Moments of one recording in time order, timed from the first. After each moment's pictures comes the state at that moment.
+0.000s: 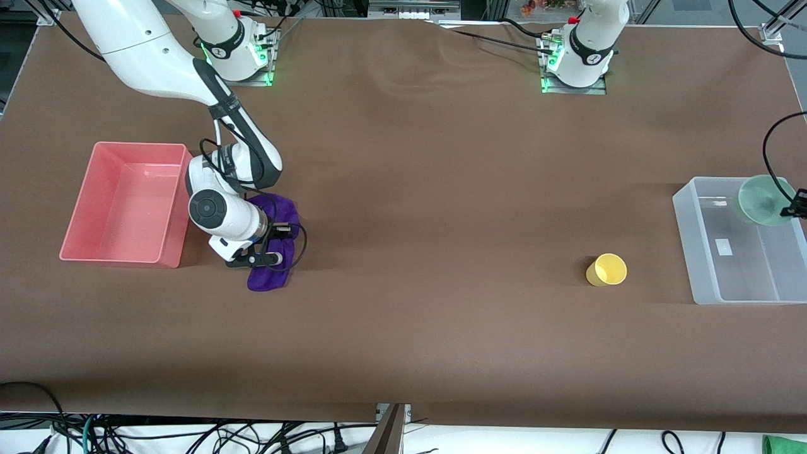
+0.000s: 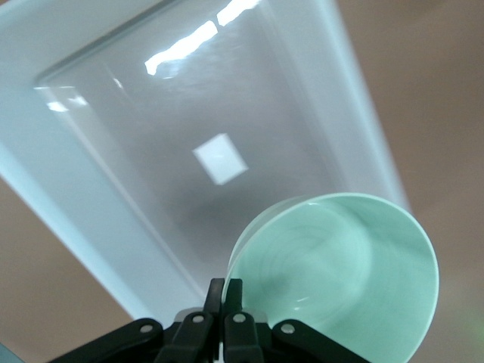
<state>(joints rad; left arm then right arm) 0.50 0.60 0.07 -1.44 0.09 1.84 1.03 0.14 0.60 0.17 -1.89 -0.05 2.36 0.24</state>
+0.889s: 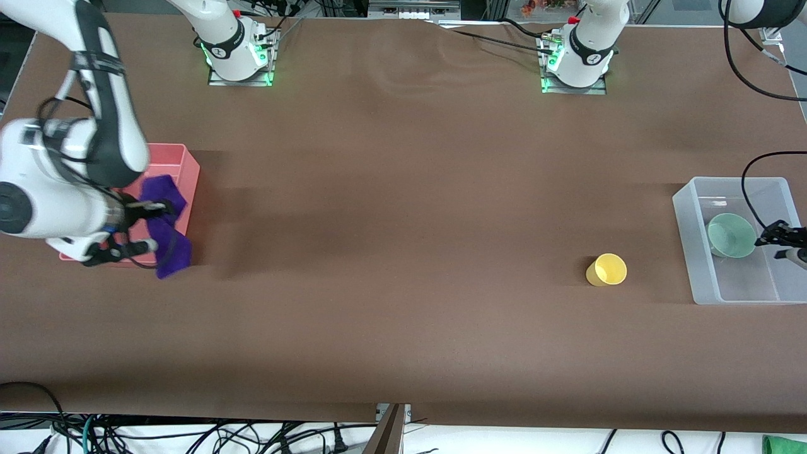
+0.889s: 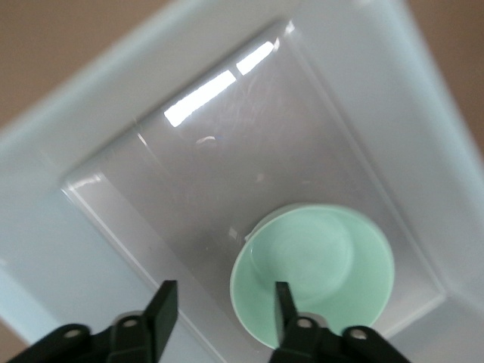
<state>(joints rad) 0.49 0.71 0.03 -1.36 0.03 1.98 1.11 0.07 0.37 -0.14 -1.66 -0.05 1.67 -0.30</state>
